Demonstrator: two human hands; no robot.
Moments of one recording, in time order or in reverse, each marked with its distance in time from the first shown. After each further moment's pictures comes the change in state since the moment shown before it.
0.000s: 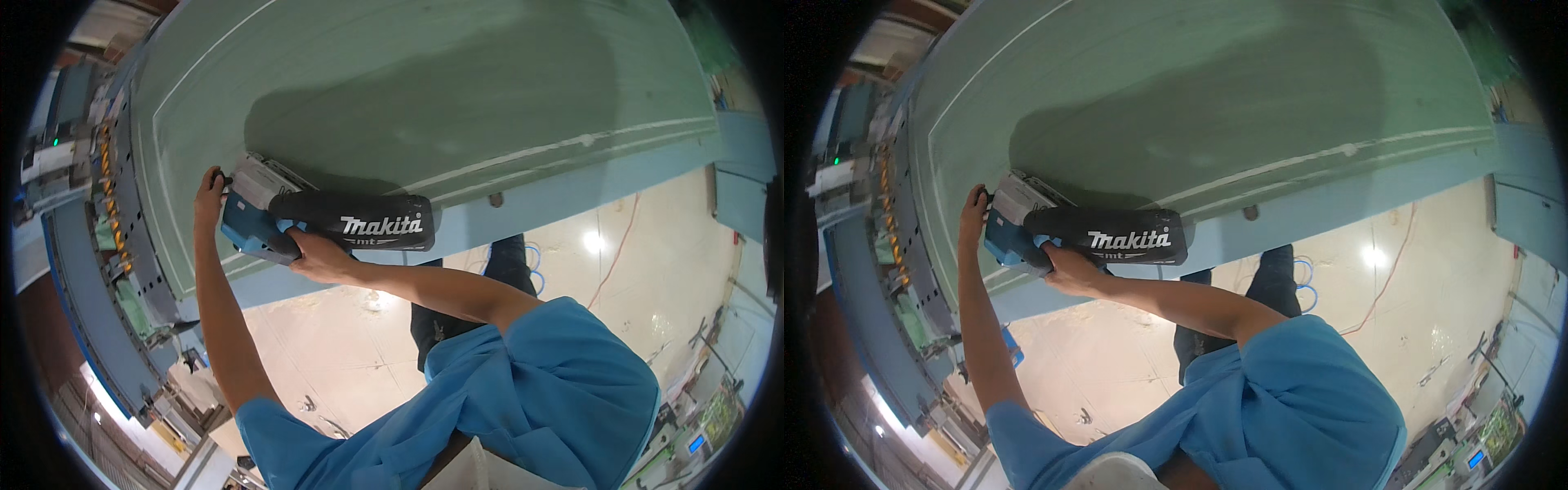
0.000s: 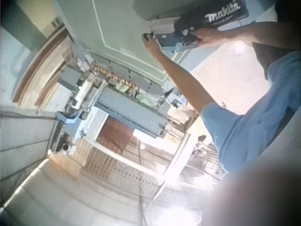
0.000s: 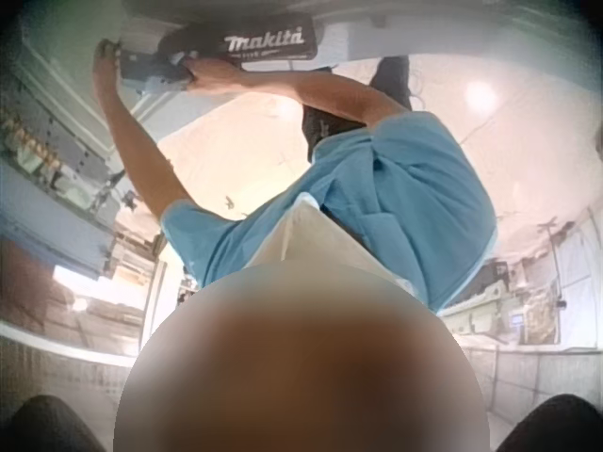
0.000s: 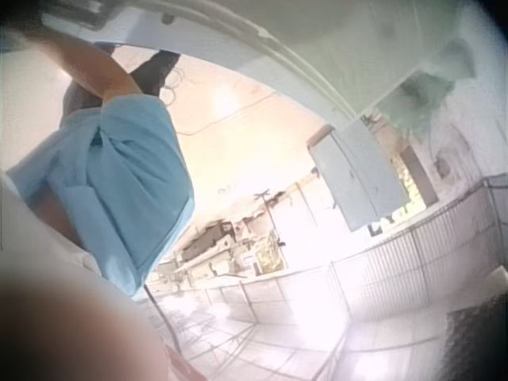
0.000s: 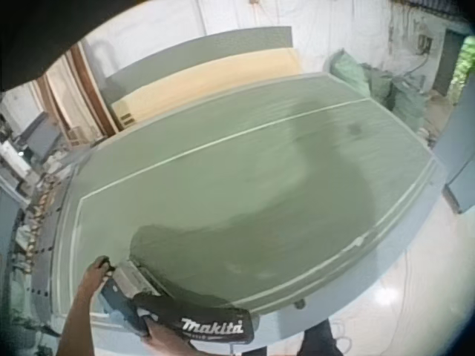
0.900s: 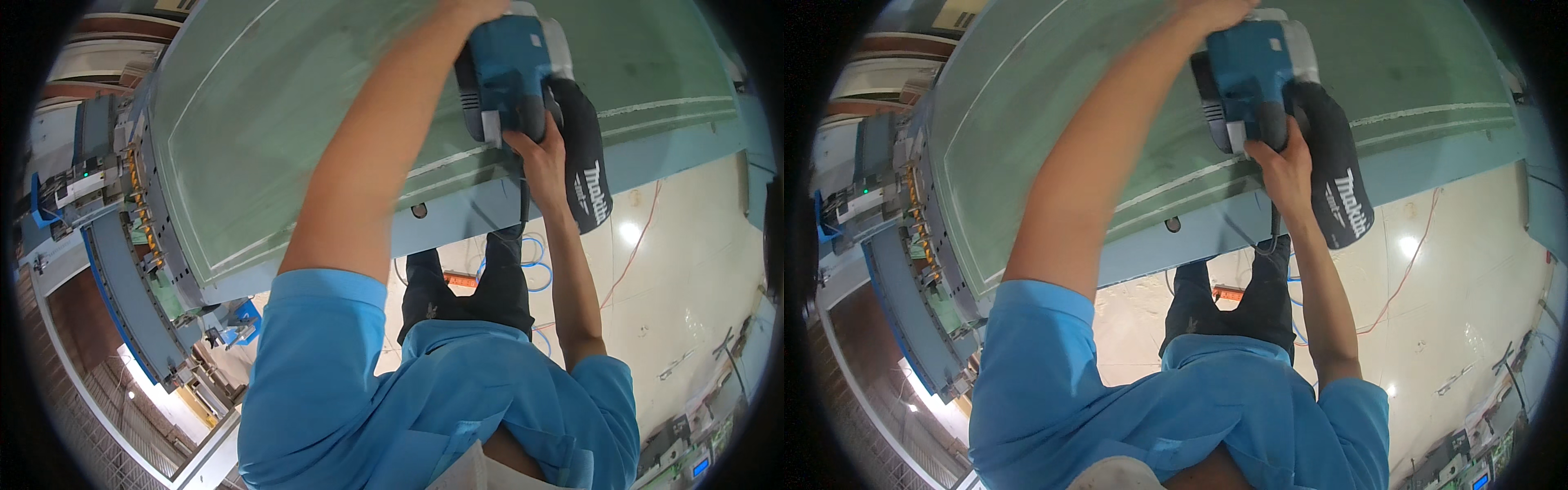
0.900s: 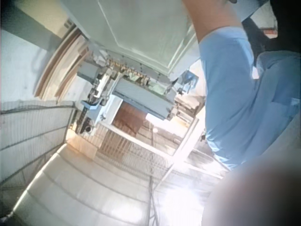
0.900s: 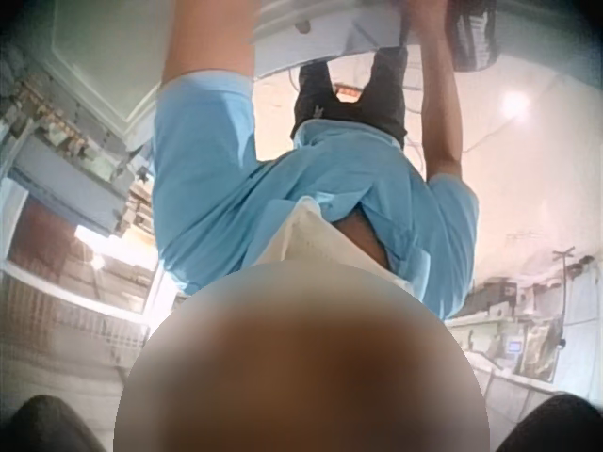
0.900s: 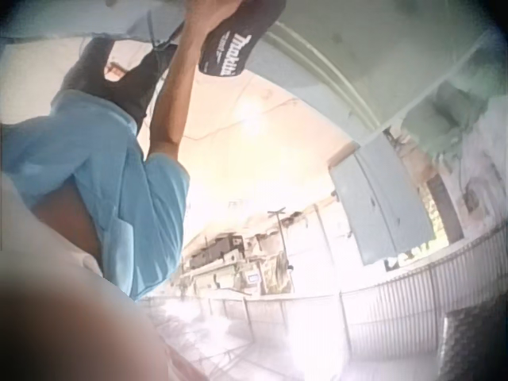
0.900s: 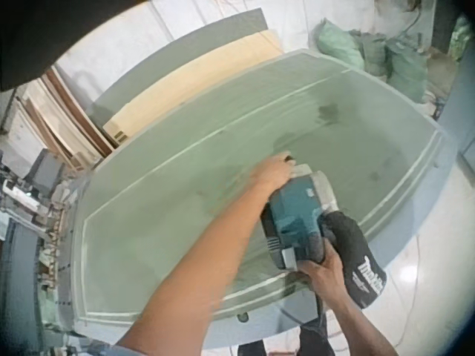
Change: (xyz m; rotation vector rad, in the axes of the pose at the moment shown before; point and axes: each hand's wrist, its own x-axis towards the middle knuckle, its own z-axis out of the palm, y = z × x) left_hand -0.101 0.479 0.289 0.327 -0.304 0.808; right_hand -0.212 0.004 -0.254 0.106 0.984 0.139
